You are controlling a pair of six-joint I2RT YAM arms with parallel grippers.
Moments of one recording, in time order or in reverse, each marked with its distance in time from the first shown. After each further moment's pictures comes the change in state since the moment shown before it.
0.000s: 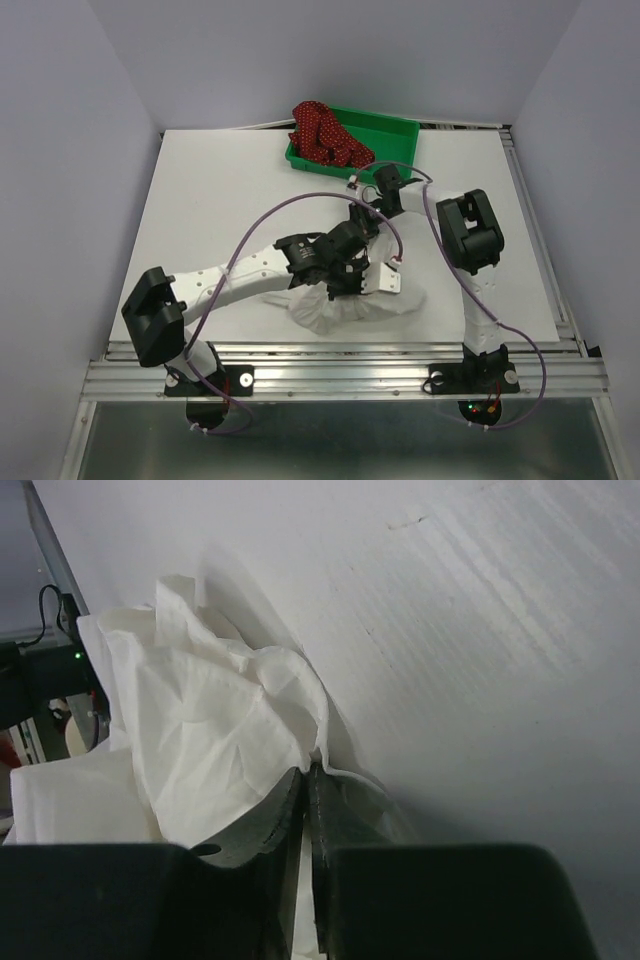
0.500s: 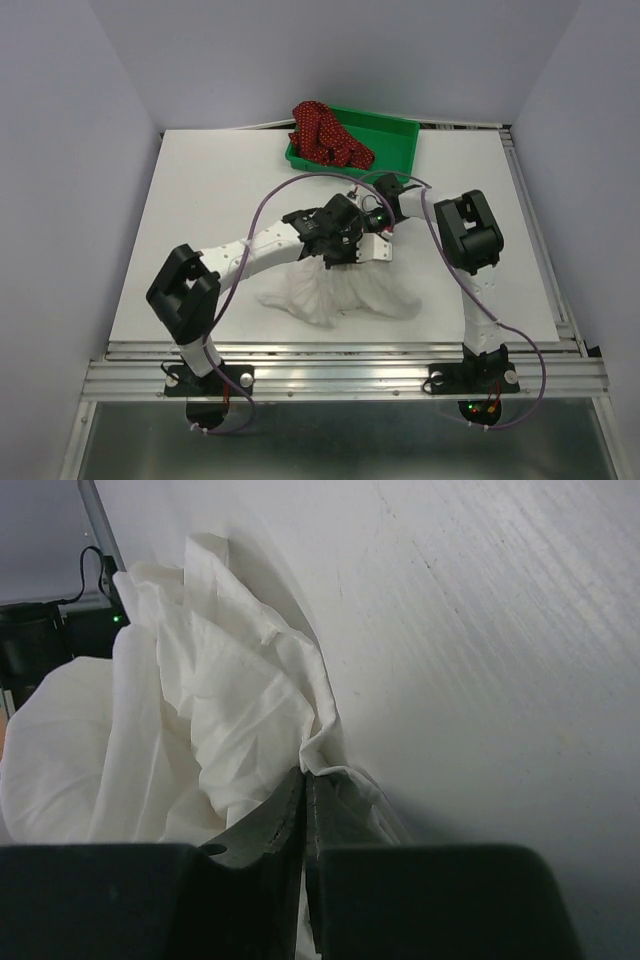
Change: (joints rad) left arm 0.192 0.160 0.087 0.066 -0.032 0.174; right arm 0.004 0.000 -0.082 -0.001 -0.150 -0.024
